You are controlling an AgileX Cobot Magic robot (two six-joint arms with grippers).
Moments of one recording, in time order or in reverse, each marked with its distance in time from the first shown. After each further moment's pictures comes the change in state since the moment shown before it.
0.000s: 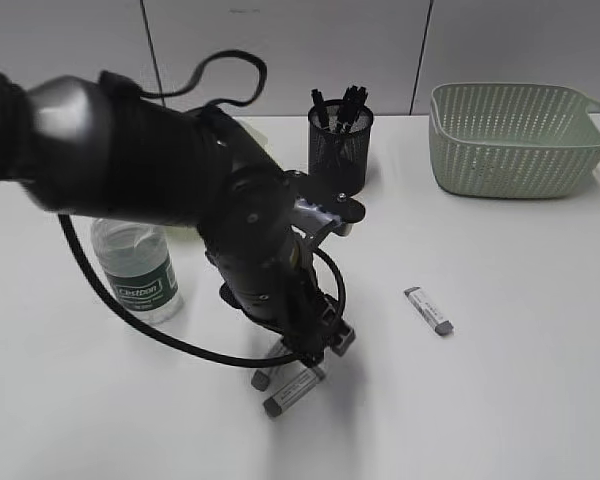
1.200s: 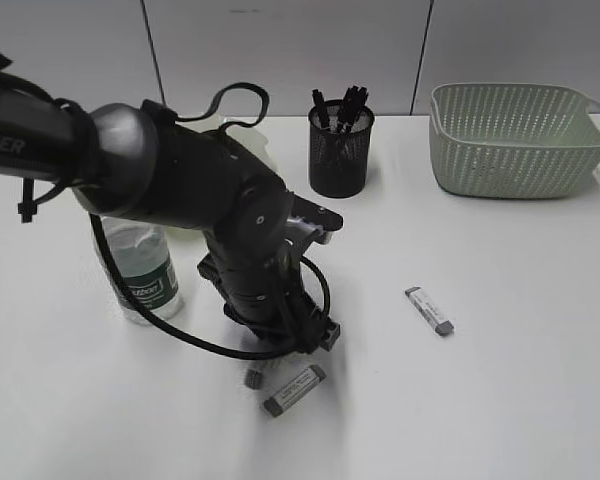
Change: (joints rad) left arm 0.066 0.121 -0.050 -0.051 0.006 0.004; right arm 0.000 0.000 0.000 -0.001 0.000 0.000
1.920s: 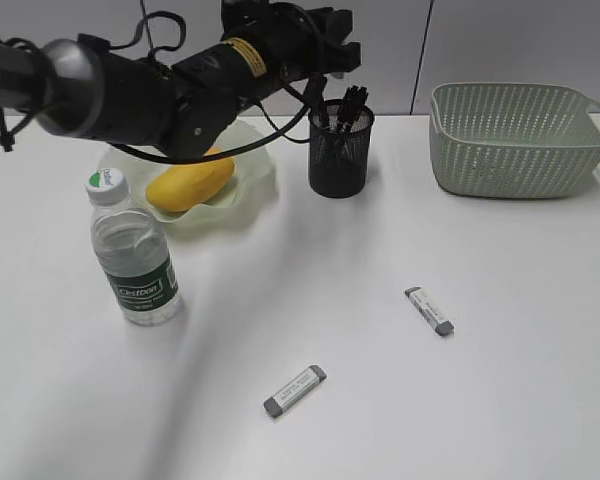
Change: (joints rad) left arm 0.247 0.078 -0.201 0.087 -1.285 0.012; right arm 0.000 0.000 0.000 -0.004 -0.001 0.000
